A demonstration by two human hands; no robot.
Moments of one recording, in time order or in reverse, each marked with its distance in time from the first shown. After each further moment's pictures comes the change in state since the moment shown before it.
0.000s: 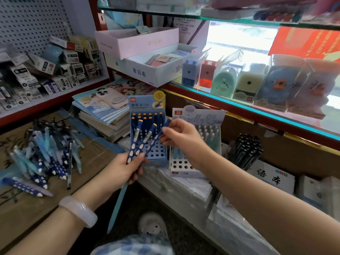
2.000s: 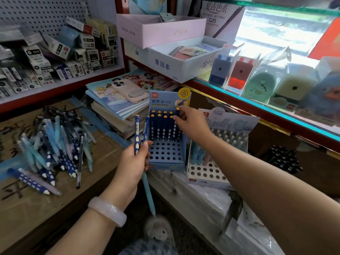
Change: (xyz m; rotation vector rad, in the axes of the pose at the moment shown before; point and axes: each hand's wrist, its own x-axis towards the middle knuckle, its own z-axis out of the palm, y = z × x) left_hand 0.042 -0.023 -0.007 -0.333 0.397 -0.010; right_hand 0.118 0.030 0.014 -0.969 0.113 -0.205
